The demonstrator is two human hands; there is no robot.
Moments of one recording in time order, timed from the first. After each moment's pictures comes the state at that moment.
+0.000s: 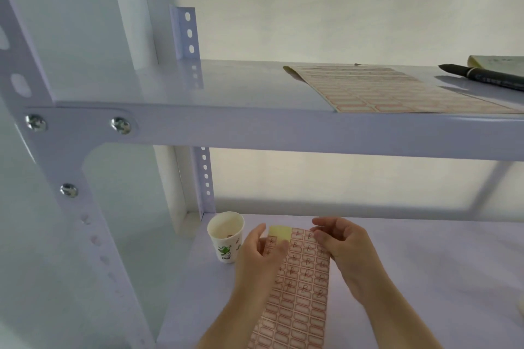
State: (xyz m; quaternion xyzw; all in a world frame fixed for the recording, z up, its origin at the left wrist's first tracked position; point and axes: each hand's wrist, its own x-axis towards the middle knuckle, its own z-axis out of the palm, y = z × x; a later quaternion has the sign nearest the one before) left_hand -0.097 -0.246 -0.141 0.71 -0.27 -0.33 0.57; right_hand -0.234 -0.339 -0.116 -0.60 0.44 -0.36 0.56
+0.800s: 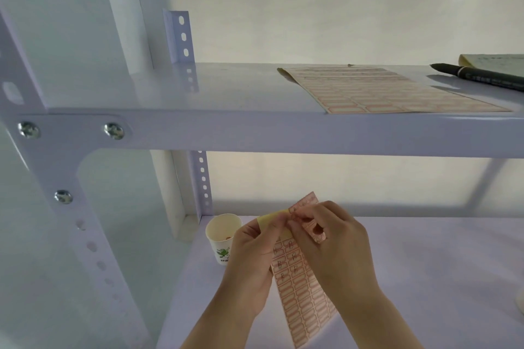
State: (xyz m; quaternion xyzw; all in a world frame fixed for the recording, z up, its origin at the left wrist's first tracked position) left_hand -0.102 -0.228 -0.083 0.44 -0.28 -0.46 0.72; right_hand -0.219 -0.290 -0.072 -0.81 0.32 -0.48 0.12
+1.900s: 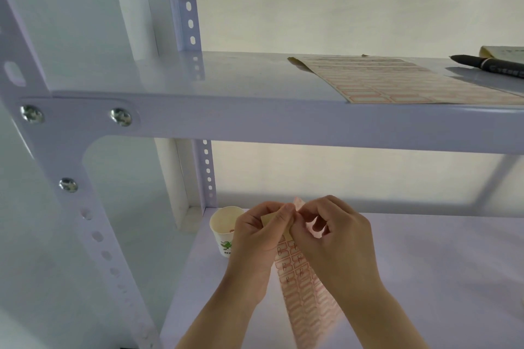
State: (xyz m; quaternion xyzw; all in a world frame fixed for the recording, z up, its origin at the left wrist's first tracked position) left_hand -0.102 -0.226 -0.073 0.47 -0.30 -0.38 0.74; right_hand -0.209 -0.283 -0.065 -0.80 0.33 -0.48 0.15
